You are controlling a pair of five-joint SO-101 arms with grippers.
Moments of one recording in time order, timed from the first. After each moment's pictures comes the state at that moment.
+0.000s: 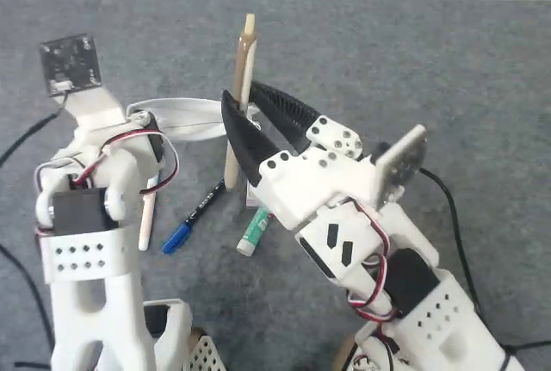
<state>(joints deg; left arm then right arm) -11.7 -45.4 33.0 67.6 13.2 -44.7 -61.9 47.0 9.1 -11.5</state>
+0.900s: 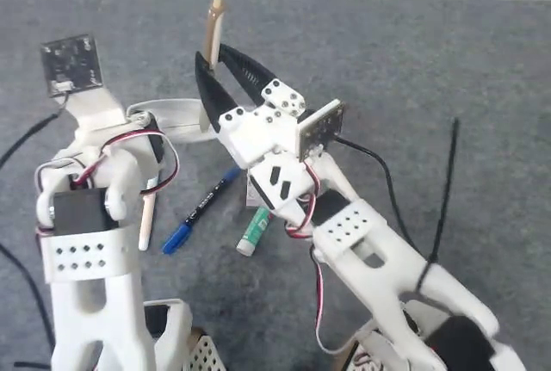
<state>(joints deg) -11.7 -45.4 33.4 67.6 13.2 -40.7 -20.8 48.8 -39.5 -5.8</state>
